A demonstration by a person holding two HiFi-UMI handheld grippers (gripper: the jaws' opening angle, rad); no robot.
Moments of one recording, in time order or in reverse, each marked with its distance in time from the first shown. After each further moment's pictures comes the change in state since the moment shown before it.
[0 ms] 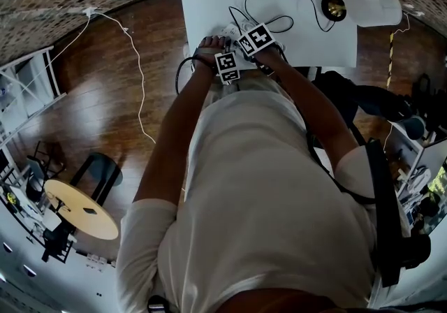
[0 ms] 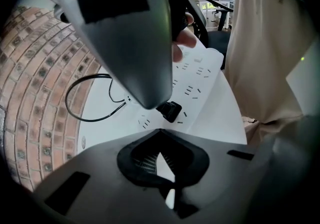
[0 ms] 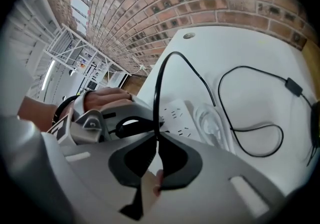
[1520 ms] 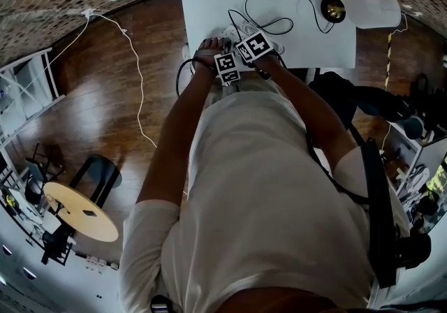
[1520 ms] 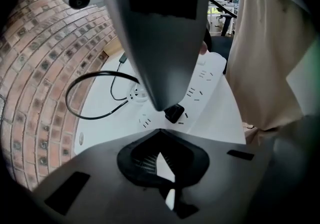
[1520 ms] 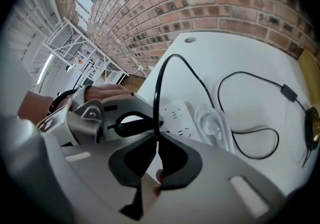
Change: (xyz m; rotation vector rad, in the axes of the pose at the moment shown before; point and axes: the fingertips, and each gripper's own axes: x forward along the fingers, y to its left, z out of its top) left arm 0.000 0.000 -0.002 -0.053 -0.022 -0.014; right arm 0.004 0.004 -0.002 -0.039 -0.037 -0.063
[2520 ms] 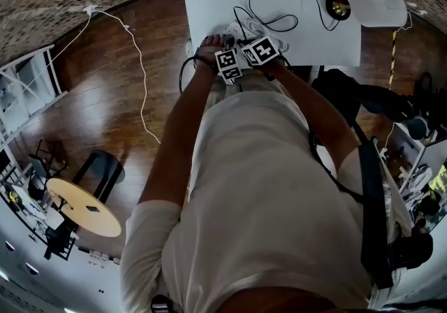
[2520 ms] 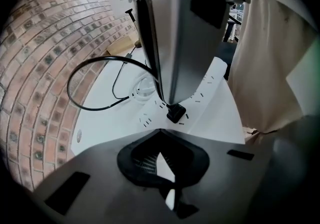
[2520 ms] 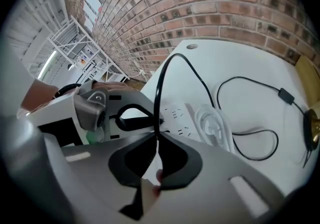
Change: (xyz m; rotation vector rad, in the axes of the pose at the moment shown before) left arm -0.002 0.001 -0.001 -0.050 -0.036 -0.010; right arm -0.002 0.002 -0.005 -0.046 -0.061 -0.018
